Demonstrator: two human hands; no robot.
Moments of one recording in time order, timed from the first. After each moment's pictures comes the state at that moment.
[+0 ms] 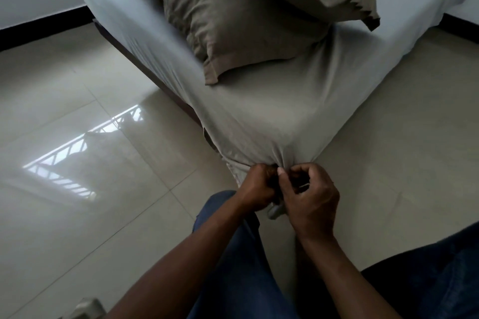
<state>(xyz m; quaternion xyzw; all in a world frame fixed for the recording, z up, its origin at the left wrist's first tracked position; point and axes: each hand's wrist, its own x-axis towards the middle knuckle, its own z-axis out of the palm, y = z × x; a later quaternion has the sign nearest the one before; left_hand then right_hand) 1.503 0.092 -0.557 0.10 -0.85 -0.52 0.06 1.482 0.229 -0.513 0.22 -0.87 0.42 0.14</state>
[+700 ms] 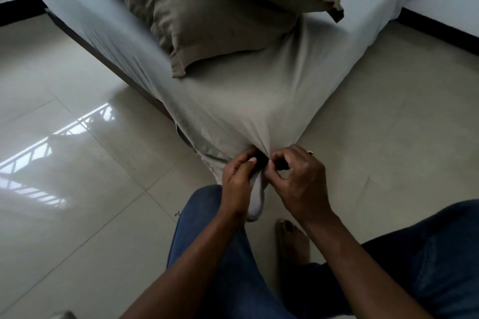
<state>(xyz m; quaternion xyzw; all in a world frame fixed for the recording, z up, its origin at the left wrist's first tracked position) 1.523 0.146 -0.521 0.20 -0.52 -0.80 0.22 1.454 0.257 -0.488 0.38 -0.85 0.33 0.15</state>
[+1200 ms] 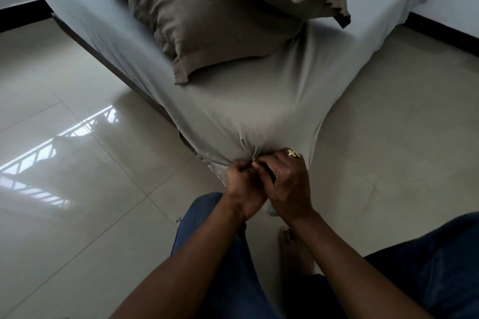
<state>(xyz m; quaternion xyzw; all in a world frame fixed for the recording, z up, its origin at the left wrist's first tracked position) 1.487 0.126 -0.534 0.27 -0.18 -0.94 0.00 1.437 0.223 -0.523 0.41 -0.84 0.31 0.16</state>
